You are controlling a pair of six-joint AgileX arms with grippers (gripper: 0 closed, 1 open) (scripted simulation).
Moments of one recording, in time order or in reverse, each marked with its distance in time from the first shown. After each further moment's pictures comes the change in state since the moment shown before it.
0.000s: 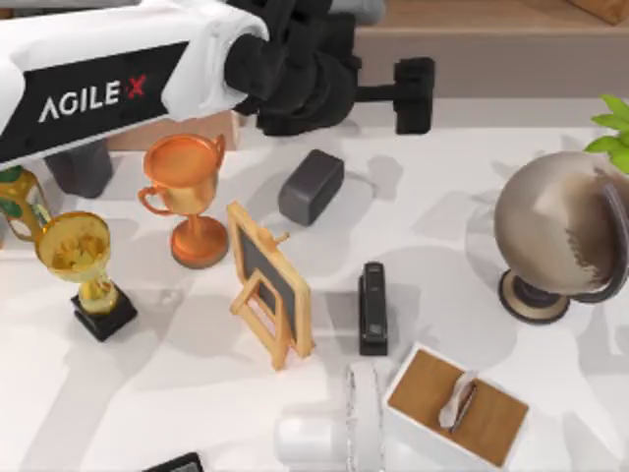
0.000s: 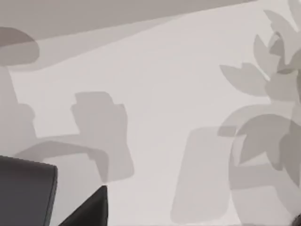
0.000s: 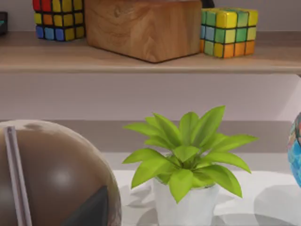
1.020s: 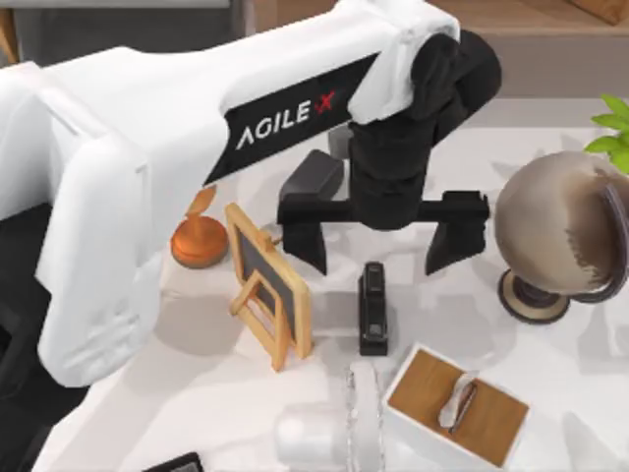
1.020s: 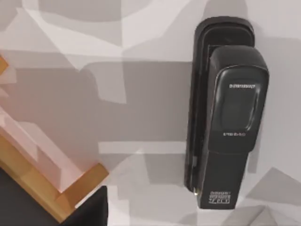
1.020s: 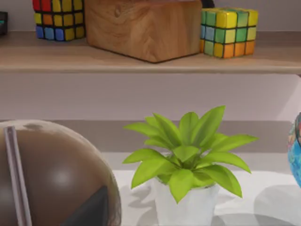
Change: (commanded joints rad) left arm -0.224 0.312 0.521 -0.985 -0.218 -0.411; right arm 0.000 0.000 0.000 0.000 0.000 0.000
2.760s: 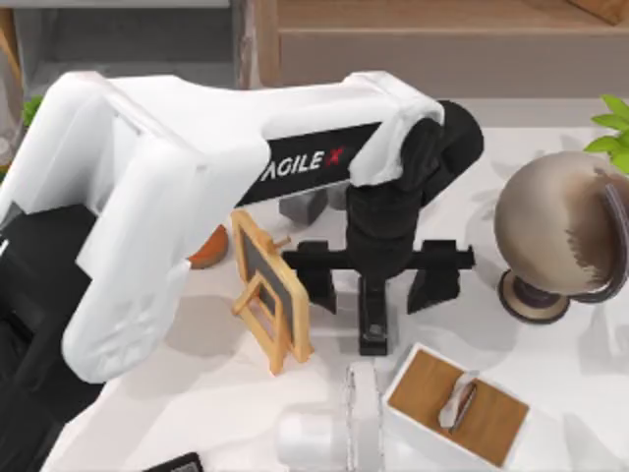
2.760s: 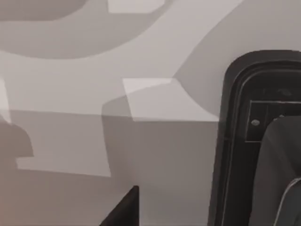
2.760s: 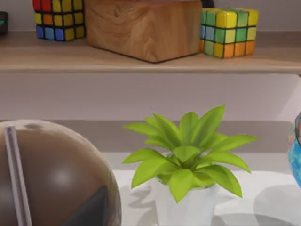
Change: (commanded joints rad) left arm 0.002 0.046 -0.199 0.245 0.001 0.002; right arm 0.000 0.000 0.000 0.000 0.000 0.000
